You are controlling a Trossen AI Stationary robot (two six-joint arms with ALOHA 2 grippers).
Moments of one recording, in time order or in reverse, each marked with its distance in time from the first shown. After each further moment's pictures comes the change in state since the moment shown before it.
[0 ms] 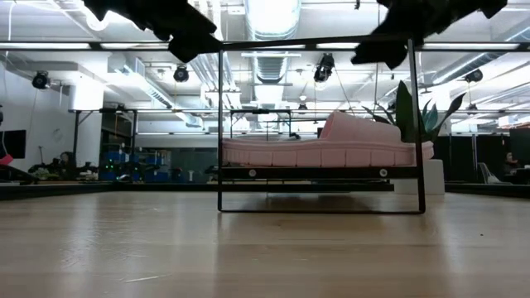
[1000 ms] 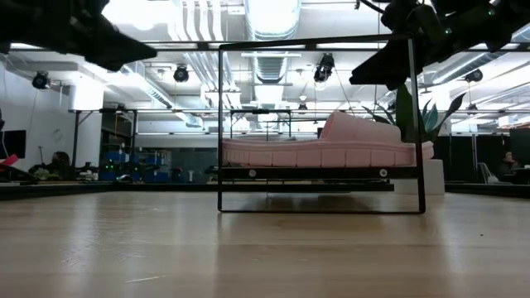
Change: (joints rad) left arm -0.149 -0.670 -0.527 0.180 -0.438 0.104; right arm 0.000 0.001 -0.228 0.339 0.008 -0.023
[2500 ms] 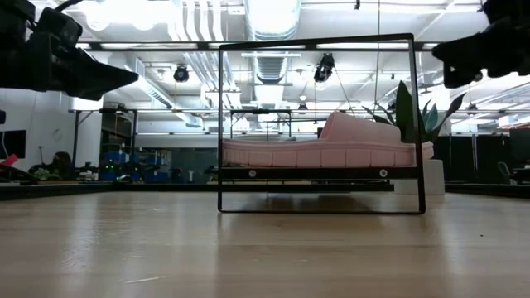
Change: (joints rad) left arm 0.001 -0.380 -0.298 0.005 -0.045 -0.001; right arm 0.282 -0.886 -0.380 -0.157 0.106 -0.075
